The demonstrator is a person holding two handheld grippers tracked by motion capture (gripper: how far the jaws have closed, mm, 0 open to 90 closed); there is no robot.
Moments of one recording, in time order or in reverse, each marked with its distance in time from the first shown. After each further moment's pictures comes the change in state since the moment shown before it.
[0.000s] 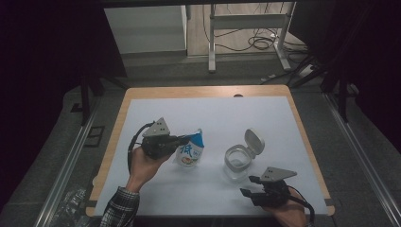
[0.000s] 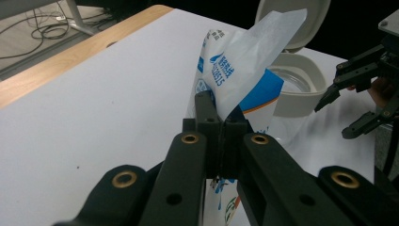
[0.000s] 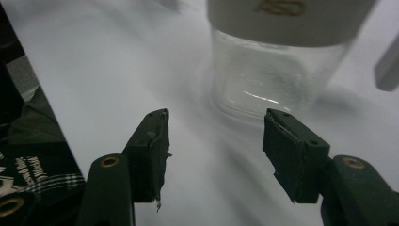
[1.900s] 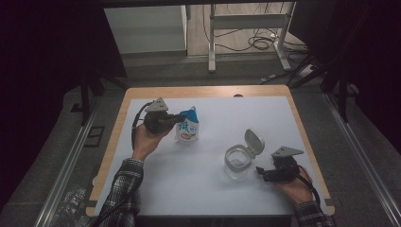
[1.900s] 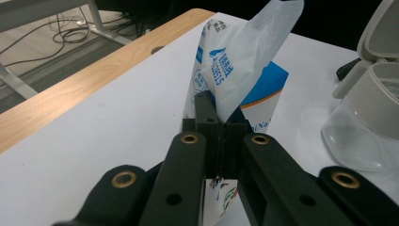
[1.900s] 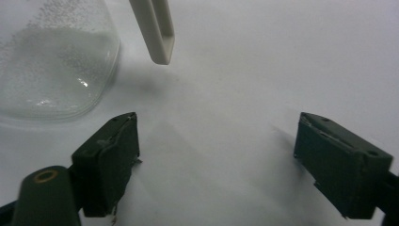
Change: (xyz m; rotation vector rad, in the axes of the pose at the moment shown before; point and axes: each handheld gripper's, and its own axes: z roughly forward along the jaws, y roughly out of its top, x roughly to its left) left arm 0.092 0.000 0.039 -0.018 0.042 0.003; right arm -0.093 -0.007 0.017 0.070 -0.258 0.094
